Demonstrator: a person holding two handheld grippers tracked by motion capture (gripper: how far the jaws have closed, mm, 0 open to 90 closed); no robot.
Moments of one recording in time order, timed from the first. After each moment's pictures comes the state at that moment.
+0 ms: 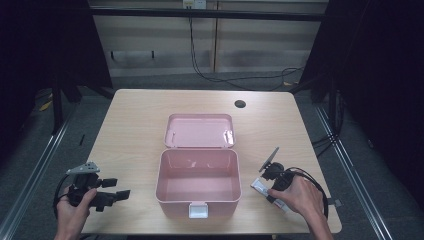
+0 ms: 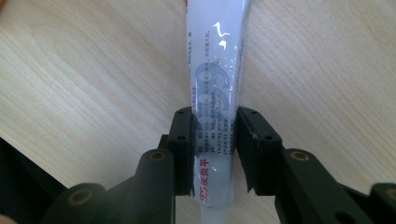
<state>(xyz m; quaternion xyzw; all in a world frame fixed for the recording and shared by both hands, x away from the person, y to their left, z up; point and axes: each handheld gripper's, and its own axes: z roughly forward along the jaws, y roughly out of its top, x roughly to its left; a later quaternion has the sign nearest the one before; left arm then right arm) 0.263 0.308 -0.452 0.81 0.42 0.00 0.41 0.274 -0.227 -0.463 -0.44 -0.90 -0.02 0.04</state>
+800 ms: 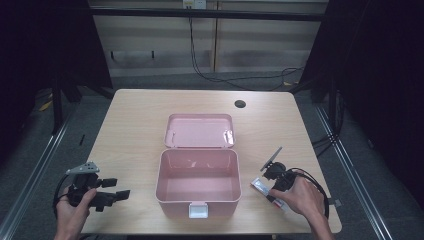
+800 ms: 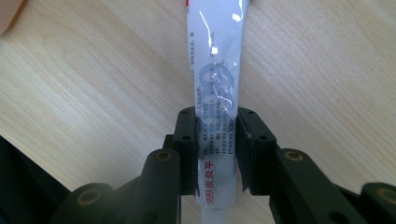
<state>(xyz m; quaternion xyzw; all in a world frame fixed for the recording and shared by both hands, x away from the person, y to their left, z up) 0.263 0.309 -0.451 0.81 0.42 0.00 0.41 0.271 -0.232 -0.460 -0.45 -0.89 -0.05 0.04</state>
